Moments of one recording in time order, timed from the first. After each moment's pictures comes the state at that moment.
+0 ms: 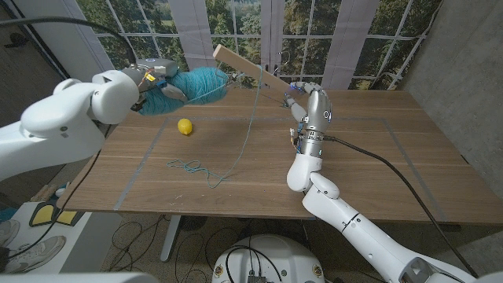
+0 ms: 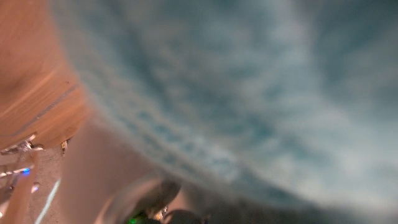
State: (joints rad) left arm 1.08 1.41 0.06 -2.47 0.37 0.77 -0.26; left_hand 0.88 0.05 0.50 -0.16 0.35 0.73 0.10 0.28 0.75 0.80 -0.03 0.82 0.57 1.10 -0.01 0.65 0.68 0.85 -0.11 1.41 0.42; right arm -0.94 -0.27 -0.62 -1.67 -0.64 -0.19 -1.11; right_hand 1.26 0.03 0.04 -0.12 0.32 0.98 -0.09 0.47 0.19 0.92 -0.05 0.62 0.25 0.87 -0.11 0.46 0.77 0.46 -0.05 0.39 0.21
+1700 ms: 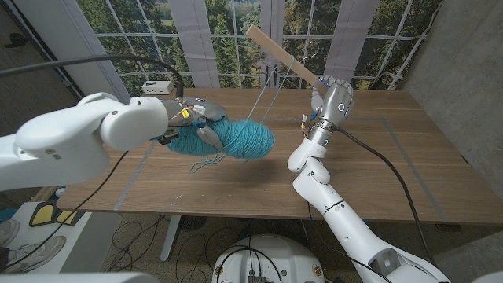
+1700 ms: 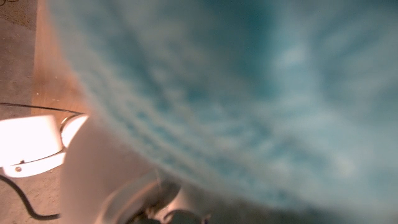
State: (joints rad) left arm 1.00 1.49 0.18 -2.70 0.29 0.60 -0.45; left_hand 0.88 0.05 0.50 -0.16 0.36 0.74 0.09 0.27 0.75 0.80 -0.03 0.82 0.57 1.10 -0.01 0.66 0.68 0.85 -0.10 1.44 0.42; right arm -0.91 -0.05 -0.45 -1.56 -0.83 -0.48 -1.12; right_hand 1.26 0.03 0.02 -0.11 0.32 0.98 -0.09 0.45 0.27 0.95 -0.04 0.62 0.25 0.89 -0.12 0.42 0.81 0.45 -0.05 0.42 0.21
